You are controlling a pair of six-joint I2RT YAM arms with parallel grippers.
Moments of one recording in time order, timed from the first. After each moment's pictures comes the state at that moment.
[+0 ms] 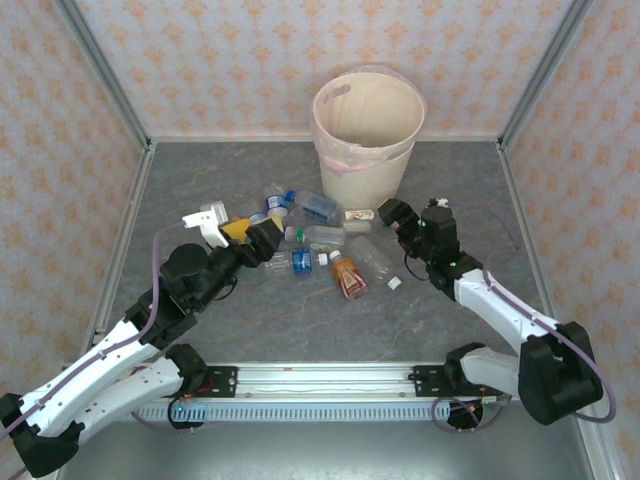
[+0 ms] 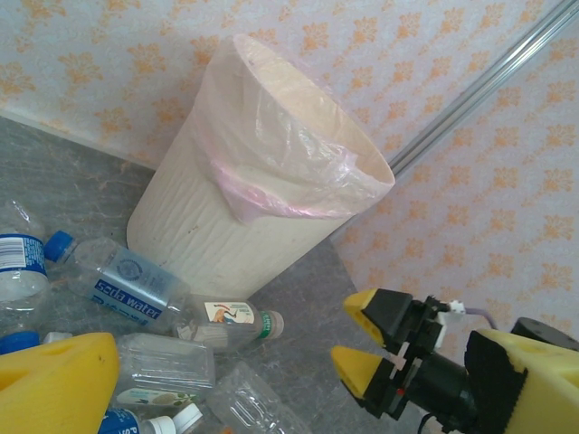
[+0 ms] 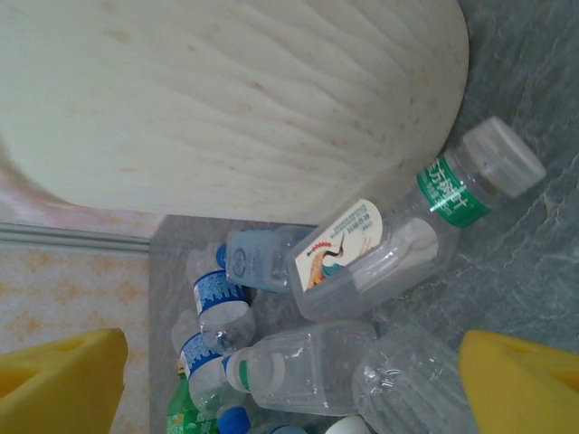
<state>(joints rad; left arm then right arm) -0.71 0.67 0.70 -0.12 -0.26 -0.72 0.35 1.16 0.60 0.11 -0.10 1.10</state>
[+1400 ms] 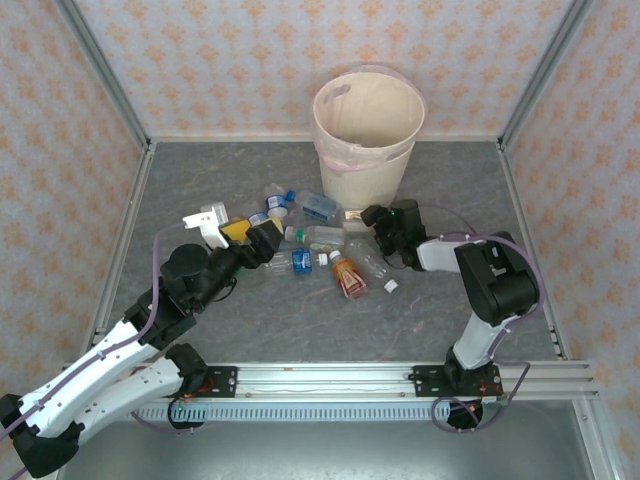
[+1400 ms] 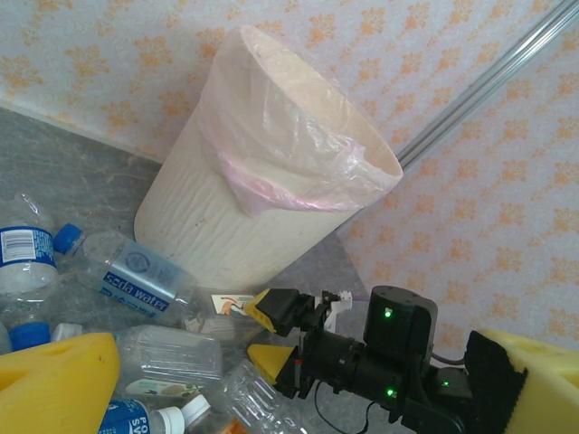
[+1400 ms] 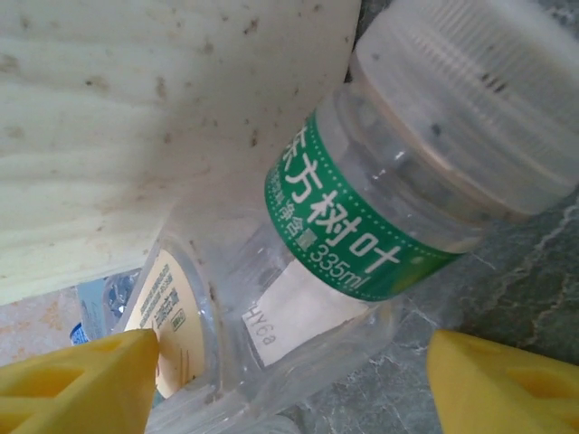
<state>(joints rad) -0.71 0.66 0.70 -0.15 -0.26 -0.72 0.35 1.73 0.75 0.34 -0.17 1.22</state>
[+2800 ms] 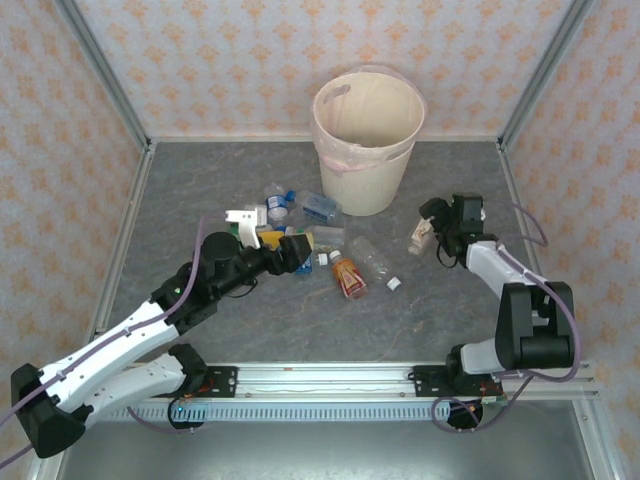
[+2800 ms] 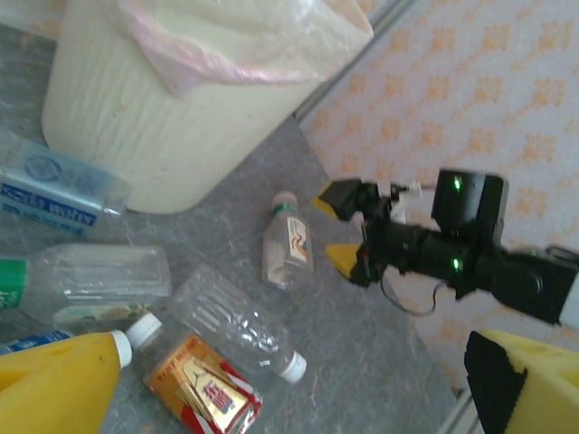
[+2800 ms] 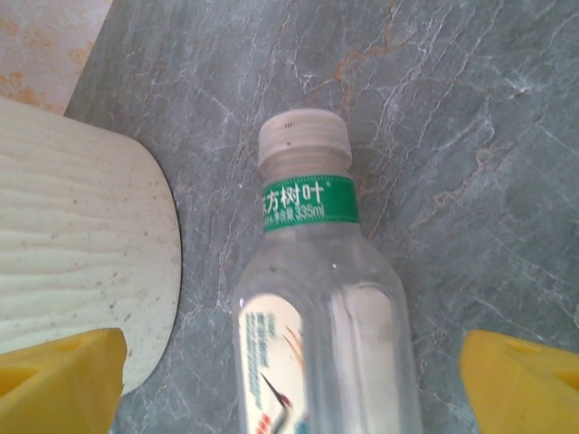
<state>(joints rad) -0.73 0.85 0.72 -0.11 0.00 -0.72 0.01 1.41 0.75 -0.11 -0.04 0.92</state>
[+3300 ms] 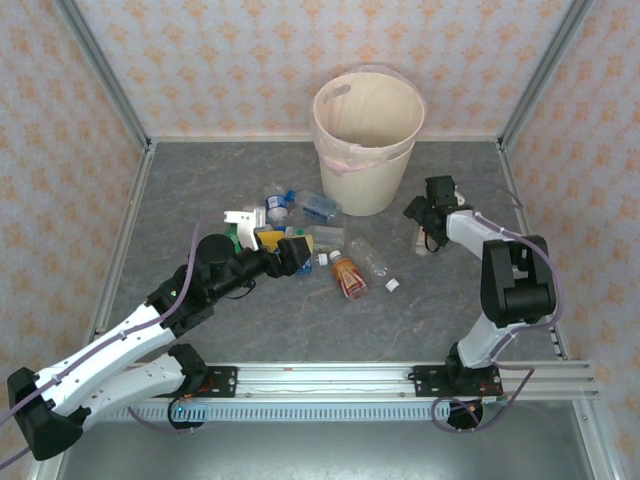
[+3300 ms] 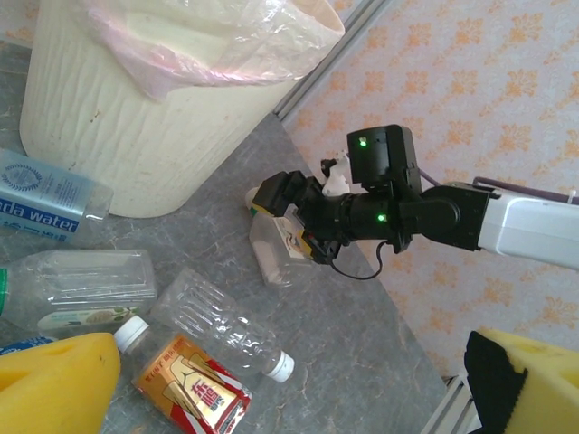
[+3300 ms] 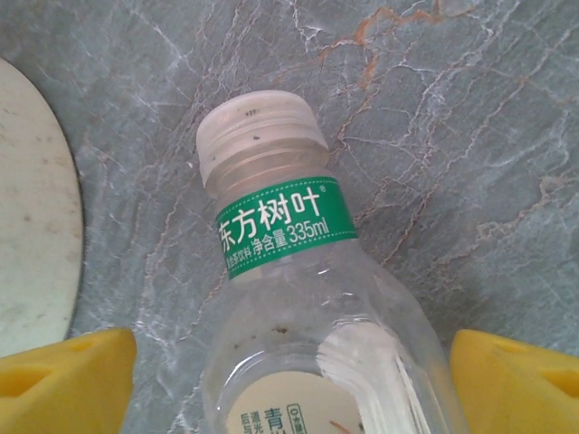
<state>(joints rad) -0.74 0.81 0.72 -0.11 0.01 -0.69 0.11 1.70 1.01 -0.33 0.12 0.77</state>
